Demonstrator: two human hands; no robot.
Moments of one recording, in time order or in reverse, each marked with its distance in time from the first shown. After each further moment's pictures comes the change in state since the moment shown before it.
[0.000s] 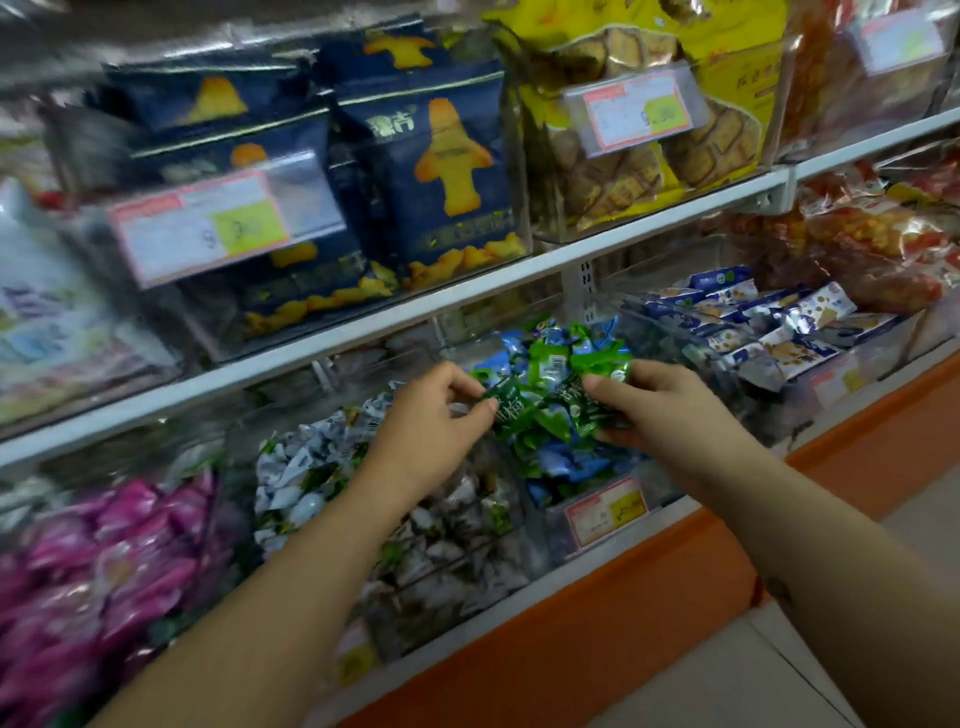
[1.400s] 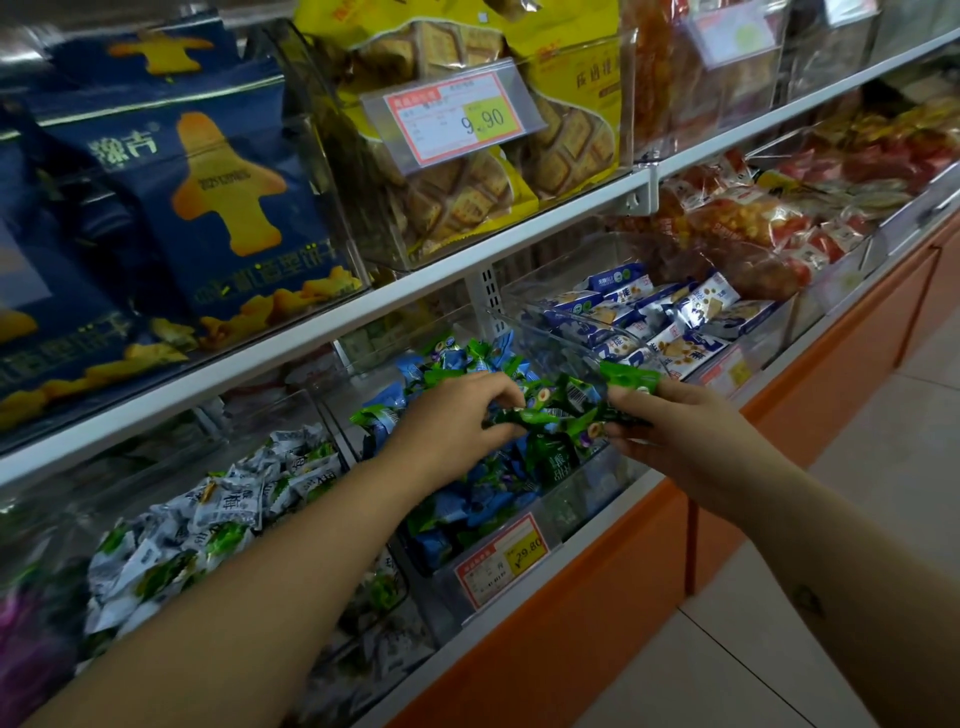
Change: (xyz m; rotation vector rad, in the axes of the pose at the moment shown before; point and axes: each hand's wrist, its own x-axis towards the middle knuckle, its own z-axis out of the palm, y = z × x) left_hand 0.079 0.040 0.096 0.363 -0.320 0.415; right_hand 0.008 0.022 -0.096 0.306 0.131 0.157
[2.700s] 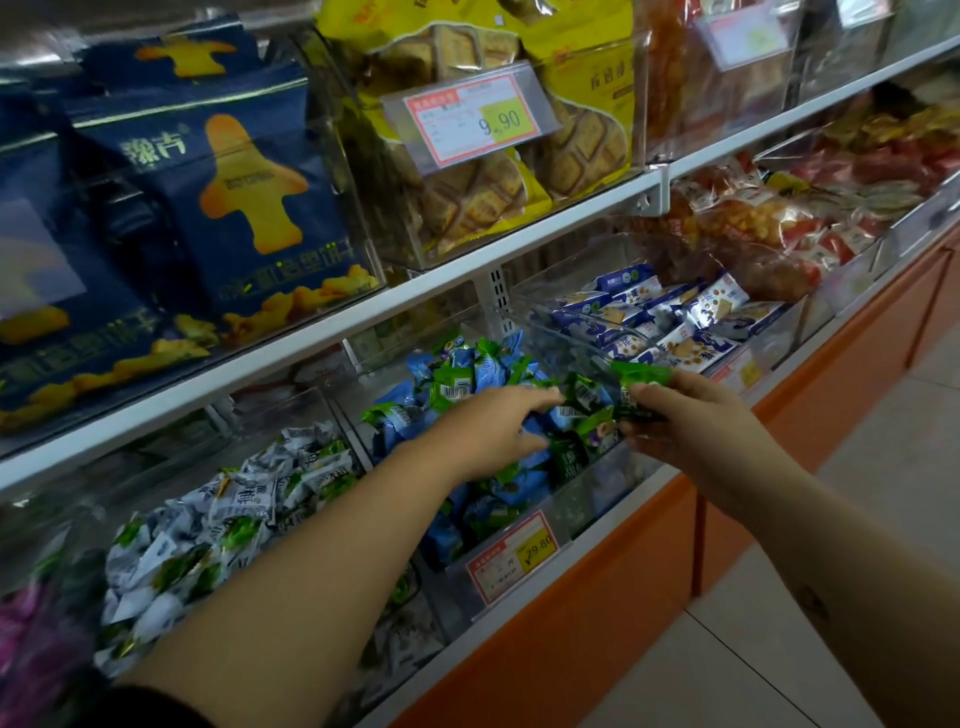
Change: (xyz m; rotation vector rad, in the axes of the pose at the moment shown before) left_hand 0.017 0.003 0.014 0.049 -0.282 -0.033; right_hand 0.002 0.002 0.002 -0.036 0.095 -0.078
